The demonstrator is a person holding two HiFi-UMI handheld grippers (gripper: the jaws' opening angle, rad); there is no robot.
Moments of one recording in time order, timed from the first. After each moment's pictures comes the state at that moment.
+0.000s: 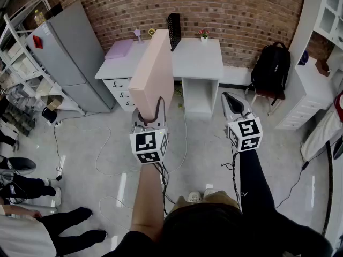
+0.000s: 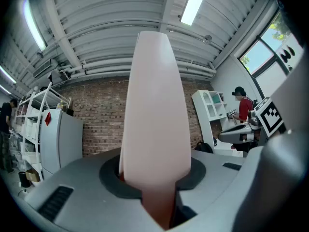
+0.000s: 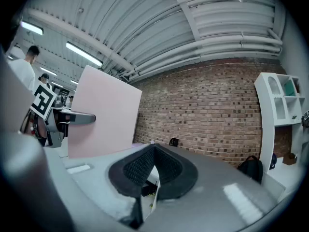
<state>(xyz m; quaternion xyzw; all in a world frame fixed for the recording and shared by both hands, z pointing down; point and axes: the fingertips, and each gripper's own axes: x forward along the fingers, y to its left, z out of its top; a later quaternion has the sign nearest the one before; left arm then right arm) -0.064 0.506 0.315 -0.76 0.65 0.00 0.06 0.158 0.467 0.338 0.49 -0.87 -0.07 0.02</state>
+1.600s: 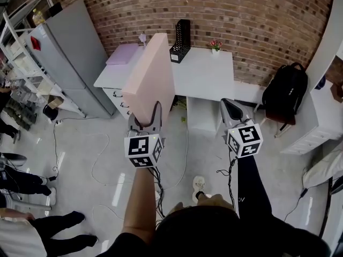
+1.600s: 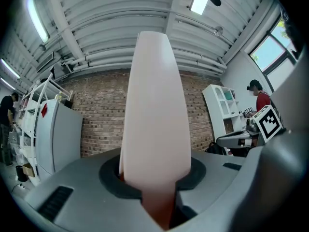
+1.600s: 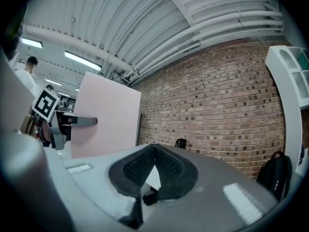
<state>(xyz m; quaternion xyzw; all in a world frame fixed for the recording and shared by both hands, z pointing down) -0.080 0.332 0.327 -0.74 0.67 0.01 0.04 0.143 0.271 0.356 0.43 -0.90 -0.04 0.00</state>
